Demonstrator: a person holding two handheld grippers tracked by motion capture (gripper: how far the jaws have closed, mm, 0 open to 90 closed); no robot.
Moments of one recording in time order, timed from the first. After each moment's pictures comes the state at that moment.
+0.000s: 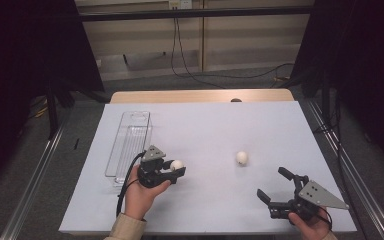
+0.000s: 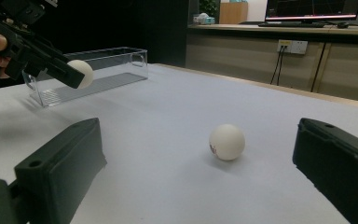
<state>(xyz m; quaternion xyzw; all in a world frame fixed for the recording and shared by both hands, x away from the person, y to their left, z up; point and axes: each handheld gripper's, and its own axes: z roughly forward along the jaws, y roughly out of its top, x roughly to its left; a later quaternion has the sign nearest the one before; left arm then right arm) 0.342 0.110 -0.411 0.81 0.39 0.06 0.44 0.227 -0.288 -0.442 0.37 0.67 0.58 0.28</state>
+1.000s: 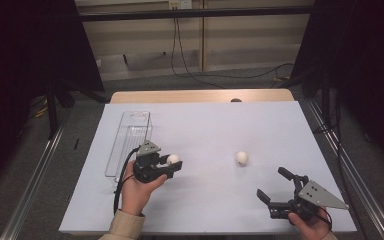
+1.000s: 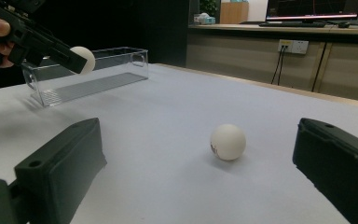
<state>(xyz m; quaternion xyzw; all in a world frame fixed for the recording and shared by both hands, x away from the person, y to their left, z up) 0.348 0.117 -0.399 0.79 0.40 0.07 0.45 0.227 -0.287 -0.442 0.37 0.67 0.58 0.28</state>
